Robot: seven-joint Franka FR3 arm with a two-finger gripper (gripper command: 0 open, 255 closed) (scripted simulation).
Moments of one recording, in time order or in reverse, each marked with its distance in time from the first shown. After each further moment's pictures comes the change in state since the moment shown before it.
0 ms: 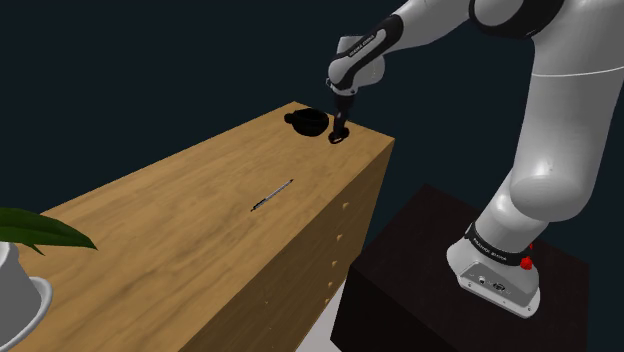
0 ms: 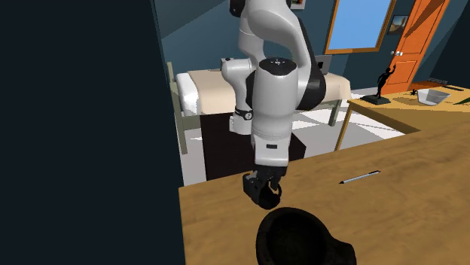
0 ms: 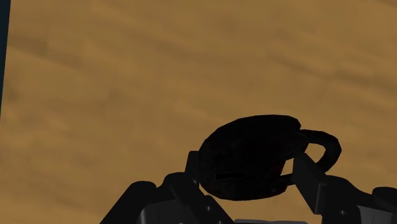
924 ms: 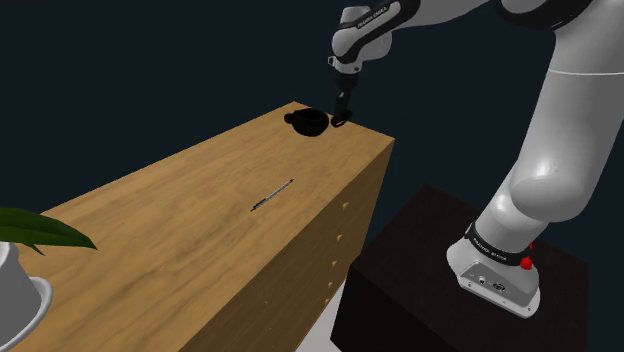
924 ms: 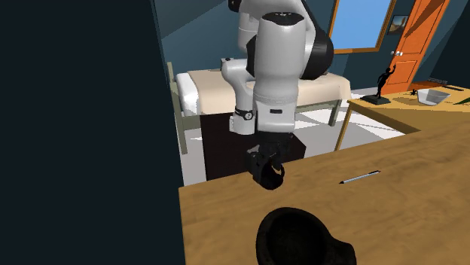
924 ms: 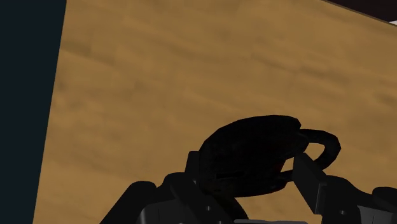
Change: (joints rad) arm 0.010 -0.107 -0.013 0.056 -0.034 -0.160 0.024
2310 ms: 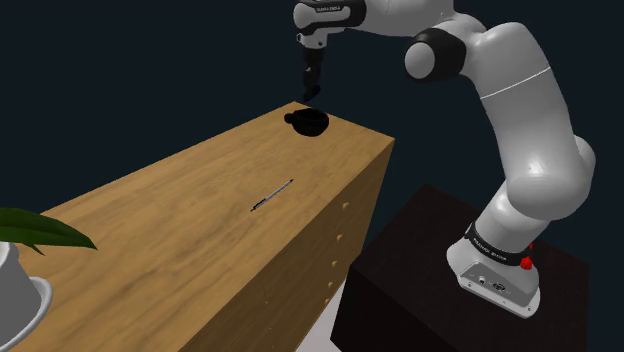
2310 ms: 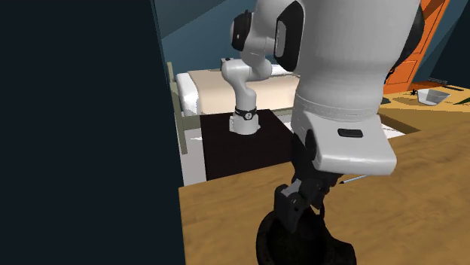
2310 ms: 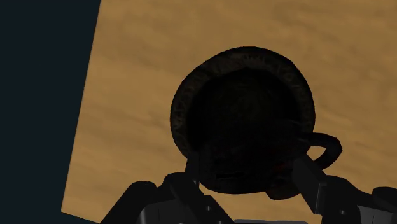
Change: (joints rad) arm -0.064 0.546 0.036 0.980 0.064 -0.437 0.038
